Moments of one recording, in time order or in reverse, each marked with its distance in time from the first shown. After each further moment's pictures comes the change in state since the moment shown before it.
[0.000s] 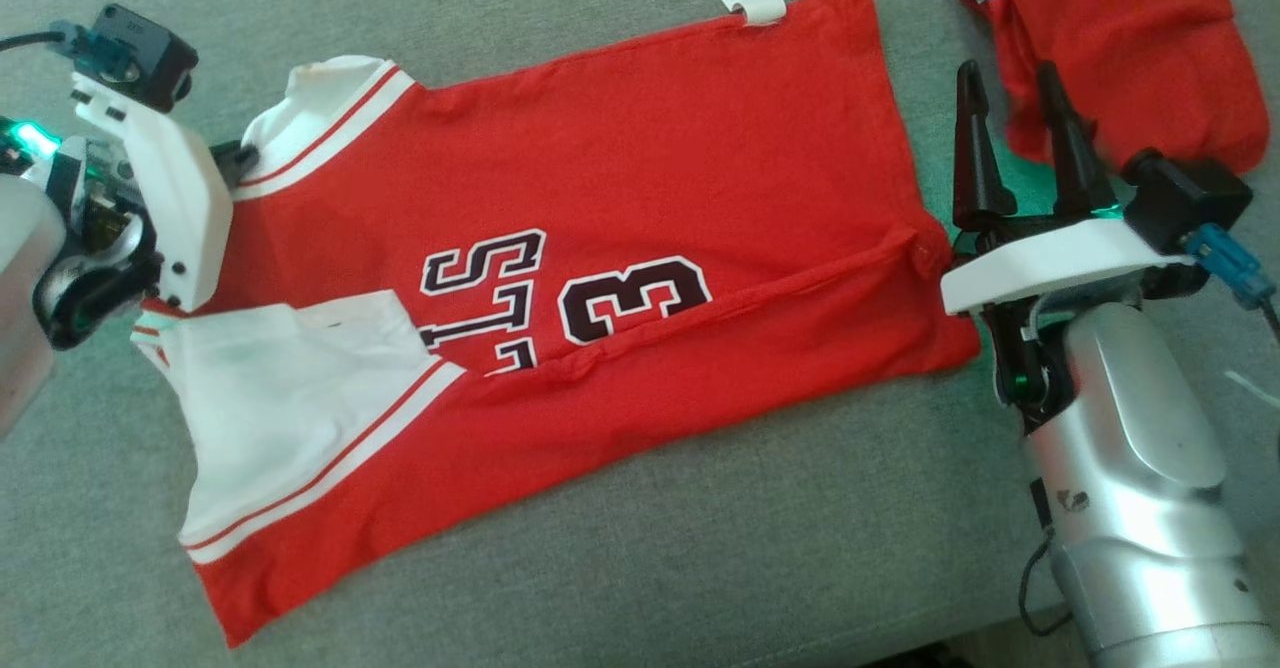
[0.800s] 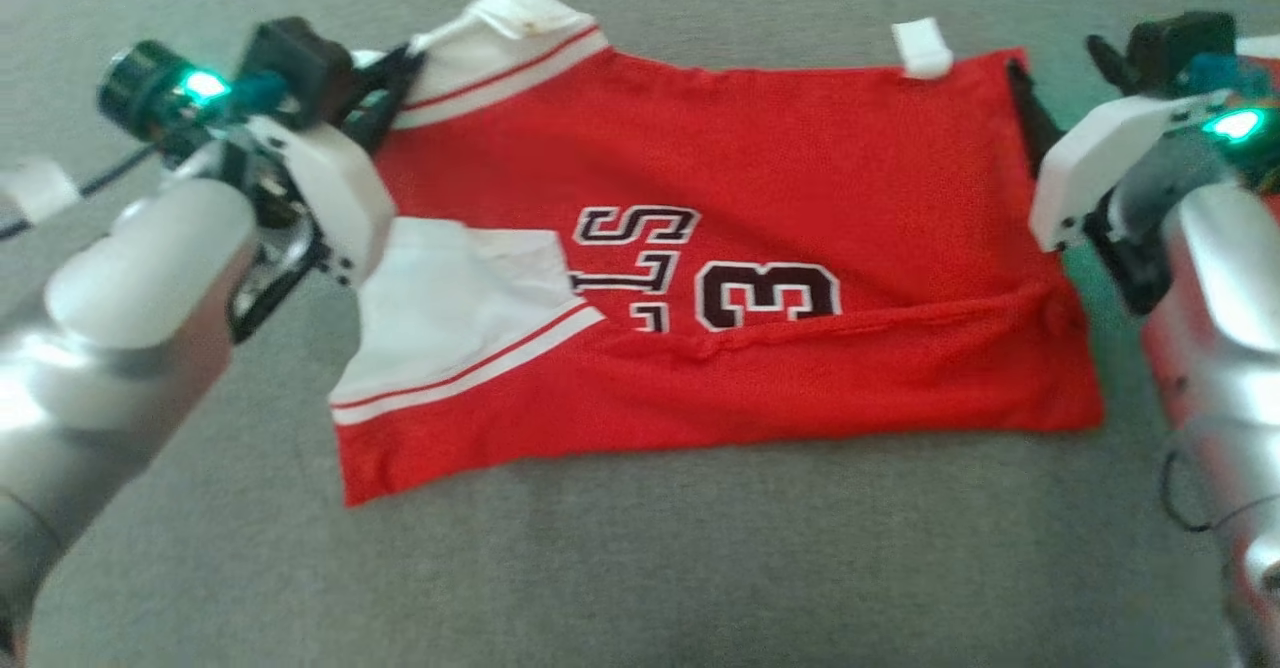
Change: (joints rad) left arm -0.003 -0.219 -0.025 0.074 0.210 0.071 -0.505; right arm -0.270 -0.201 0.123 0.307 -0.183 0.000 0.362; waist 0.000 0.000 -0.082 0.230
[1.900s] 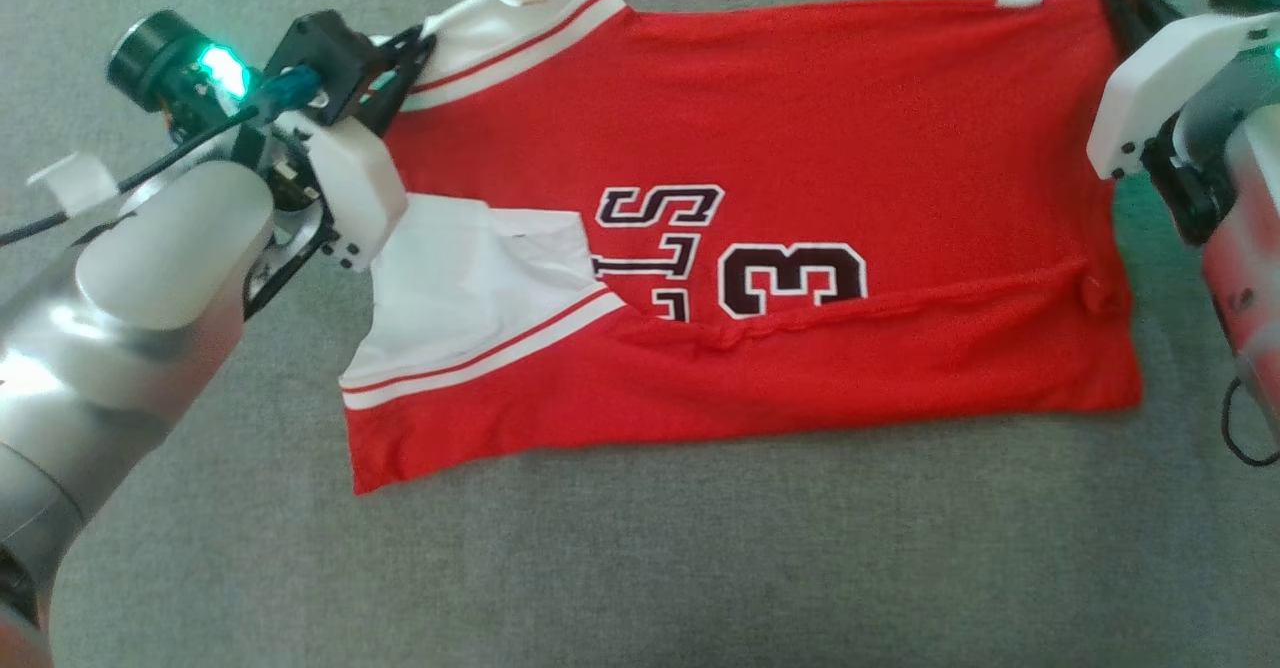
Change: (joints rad) left arm -0.042 -0.053 -0.030 0.099 0.083 -0.002 -0.039; right arm -0.227 -0.086 0.269 0.274 0.251 0.000 -0.116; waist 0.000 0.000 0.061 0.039
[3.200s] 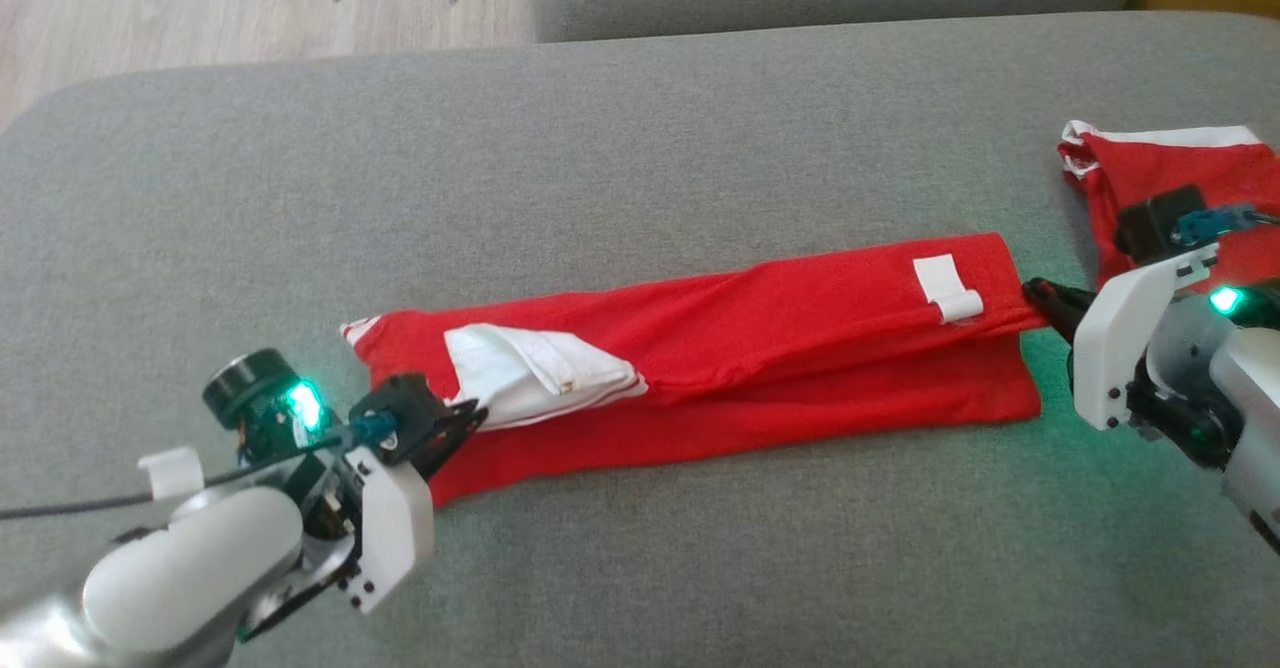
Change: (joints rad) left arm 0.423 0.265 -0.037 -0.564 0.072 0.063 0.244; right arm 0.344 -0.271 0.455 -0.417 0.527 0.000 0.253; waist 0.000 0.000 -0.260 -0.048
